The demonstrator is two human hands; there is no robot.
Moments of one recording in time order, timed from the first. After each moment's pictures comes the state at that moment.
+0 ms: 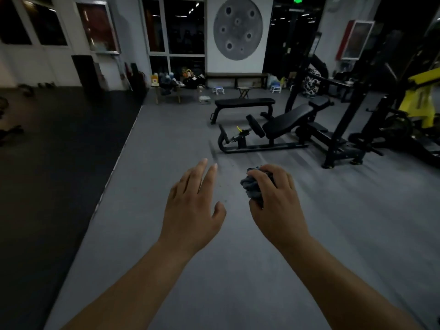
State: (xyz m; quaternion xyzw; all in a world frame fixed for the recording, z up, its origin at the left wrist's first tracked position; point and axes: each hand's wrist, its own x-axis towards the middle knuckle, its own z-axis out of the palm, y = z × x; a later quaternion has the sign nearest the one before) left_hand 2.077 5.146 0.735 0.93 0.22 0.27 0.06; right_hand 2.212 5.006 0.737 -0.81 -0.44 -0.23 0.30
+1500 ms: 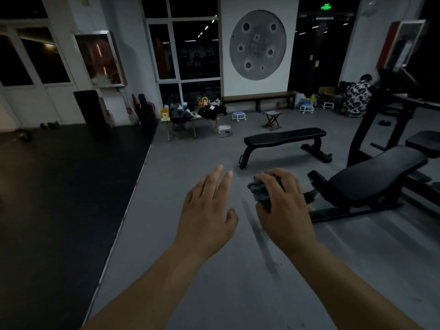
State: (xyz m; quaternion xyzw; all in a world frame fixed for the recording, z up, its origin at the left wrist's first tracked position) left_hand 2.768 6.087 0.751 0.95 0.18 0.27 0.03; right_hand 2.899 5.955 0.741 -0.79 -0.43 -0.24 0.36
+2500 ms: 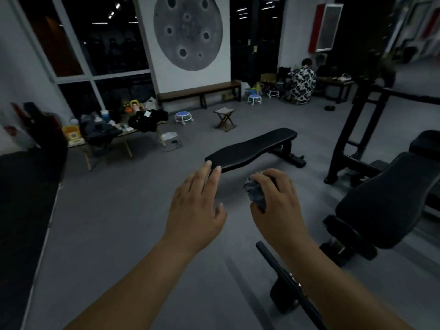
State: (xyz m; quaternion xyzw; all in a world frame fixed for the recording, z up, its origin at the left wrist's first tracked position) left_hand 3.429 6.659 0.727 0.97 0.04 0.23 0.08; right_hand 3.512 6.484 0.704 -0.85 -0.29 -0.28 0.34
